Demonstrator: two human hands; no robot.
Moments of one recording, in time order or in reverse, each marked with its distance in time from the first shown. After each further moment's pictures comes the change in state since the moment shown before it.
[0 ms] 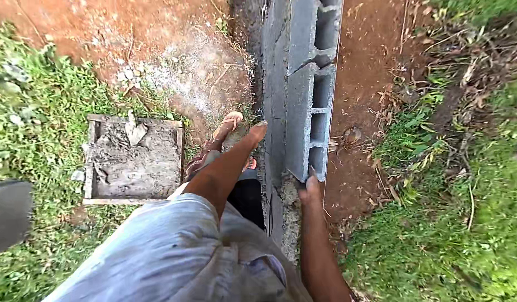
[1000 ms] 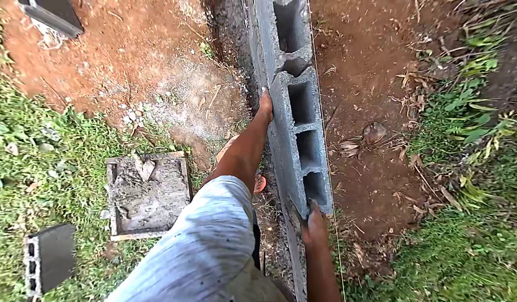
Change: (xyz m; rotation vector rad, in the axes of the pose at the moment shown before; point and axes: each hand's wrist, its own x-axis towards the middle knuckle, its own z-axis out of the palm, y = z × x) left_hand 0.197 0.110 0.081 -0.388 0.287 -0.004; right_hand 0.008 0.000 -0.005 0.170 0.055 0.025
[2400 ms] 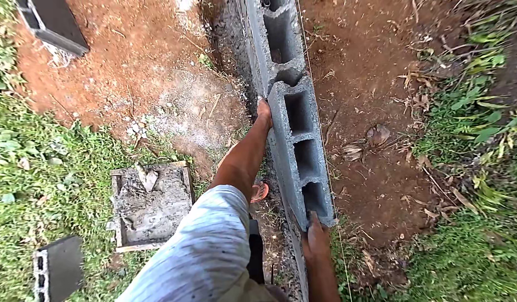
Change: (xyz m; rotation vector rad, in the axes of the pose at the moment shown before) left_hand 0.001 0.004 0.013 0.121 0.126 0.026; right_hand -0.006 -0.002 0.003 0.005 0.041 0.002
